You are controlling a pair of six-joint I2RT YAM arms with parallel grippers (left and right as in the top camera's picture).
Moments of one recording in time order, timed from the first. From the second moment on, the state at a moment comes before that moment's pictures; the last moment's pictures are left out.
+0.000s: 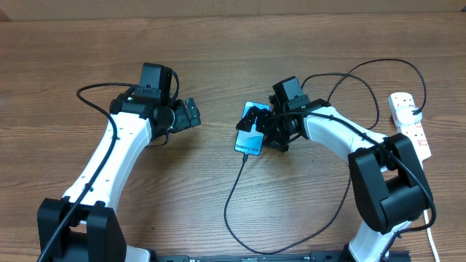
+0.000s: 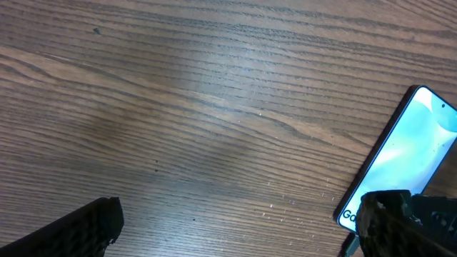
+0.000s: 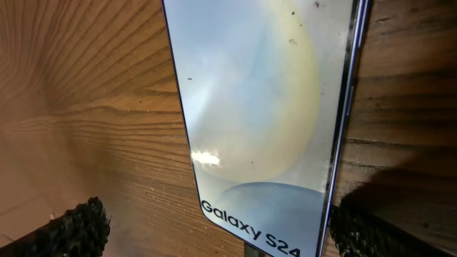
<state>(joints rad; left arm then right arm) -0.18 1.61 1.20 -0.81 0.05 -0.50 0.39 1.91 1.14 -0.44 -0.51 0.78</state>
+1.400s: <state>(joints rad) -0.18 1.61 1.20 -0.81 0.05 -0.50 -0.09 1.70 1.64 -1.19 0.02 0.59</state>
